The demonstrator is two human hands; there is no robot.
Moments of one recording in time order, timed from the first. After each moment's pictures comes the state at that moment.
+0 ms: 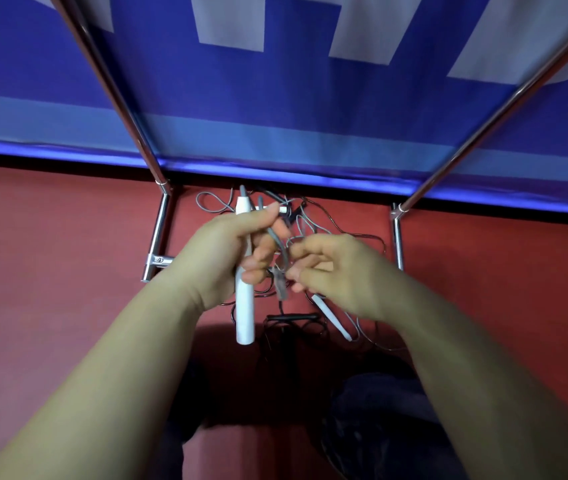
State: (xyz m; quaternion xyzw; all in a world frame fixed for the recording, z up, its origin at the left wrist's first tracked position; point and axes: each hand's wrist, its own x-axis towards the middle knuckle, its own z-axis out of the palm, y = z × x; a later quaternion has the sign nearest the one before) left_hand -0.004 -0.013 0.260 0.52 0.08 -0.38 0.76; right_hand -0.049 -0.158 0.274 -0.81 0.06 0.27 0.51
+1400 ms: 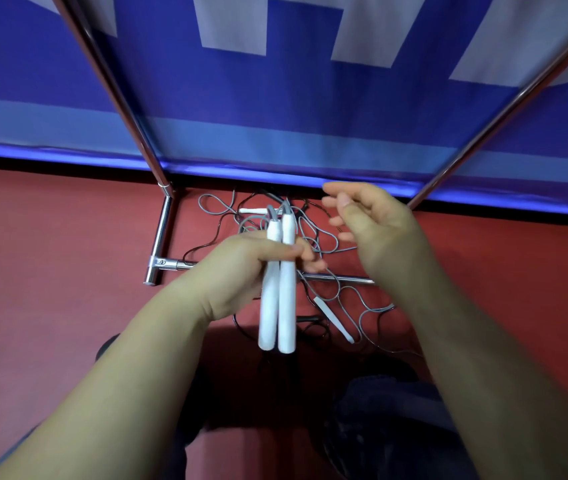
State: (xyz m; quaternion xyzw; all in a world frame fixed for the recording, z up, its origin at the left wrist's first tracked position) left_hand -0.012 -0.017 0.248 0.54 0.01 -0.42 0.73; right_hand -0.035 -0.171 0.276 -0.79 0.15 0.01 0.59
